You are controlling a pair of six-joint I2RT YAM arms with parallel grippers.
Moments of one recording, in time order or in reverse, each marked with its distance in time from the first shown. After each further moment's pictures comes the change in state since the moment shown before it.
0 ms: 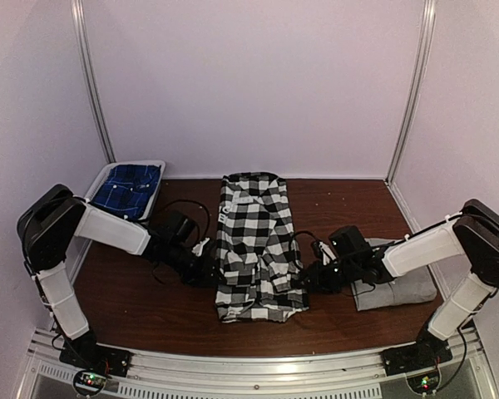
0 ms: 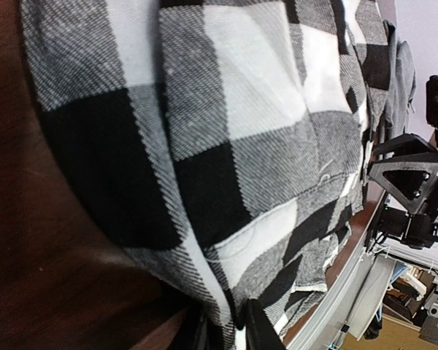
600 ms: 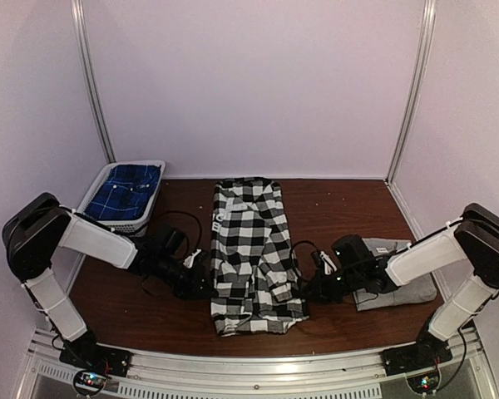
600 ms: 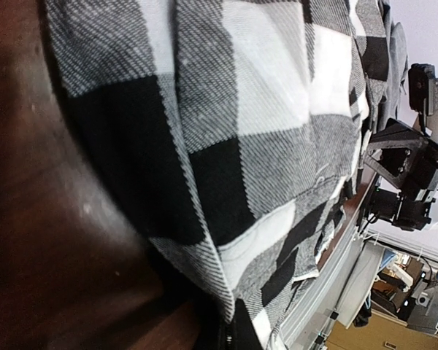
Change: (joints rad) left arm -0.011 -0.099 -0.166 0.097 0.049 -0.068; right arm 0.031 -0.013 -0.085 0.090 -0.065 0.076
